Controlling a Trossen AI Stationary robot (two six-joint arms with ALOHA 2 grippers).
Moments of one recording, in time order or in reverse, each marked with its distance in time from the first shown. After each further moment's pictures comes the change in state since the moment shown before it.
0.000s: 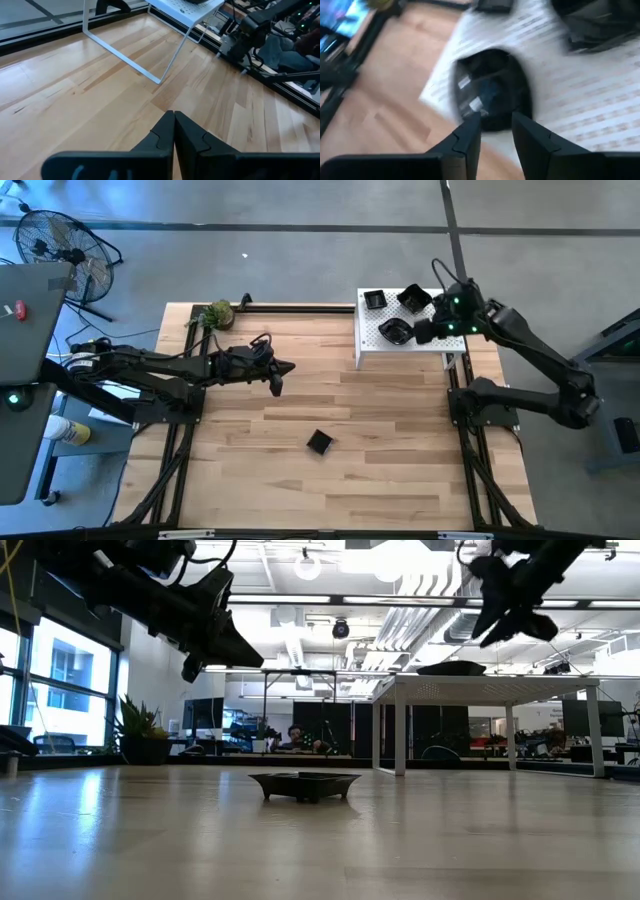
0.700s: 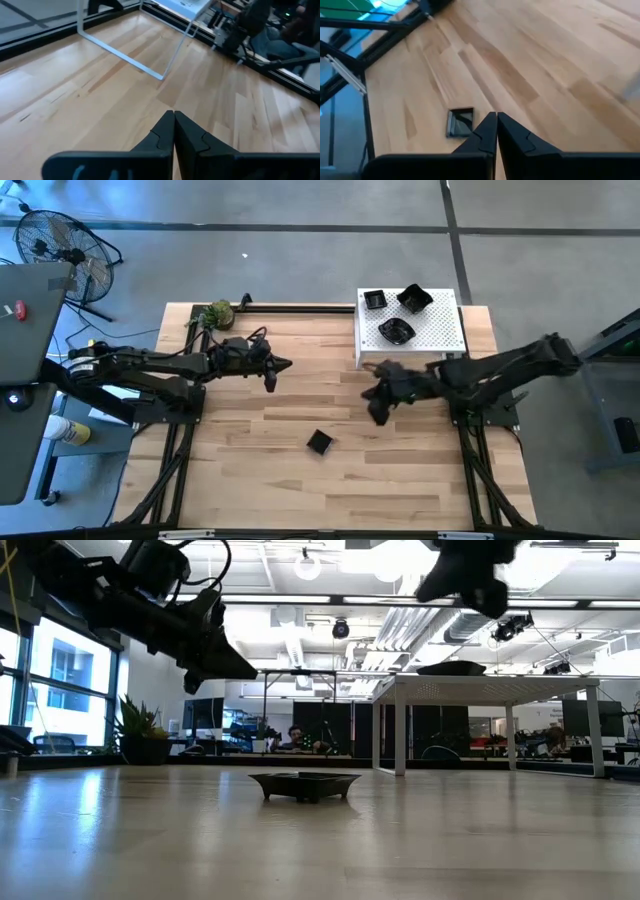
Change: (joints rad) left arm 0.145 0.000 -0.084 0.108 0.208 0.120; right arm 1.006 0.284 0.000 0.386 0.468 0.322
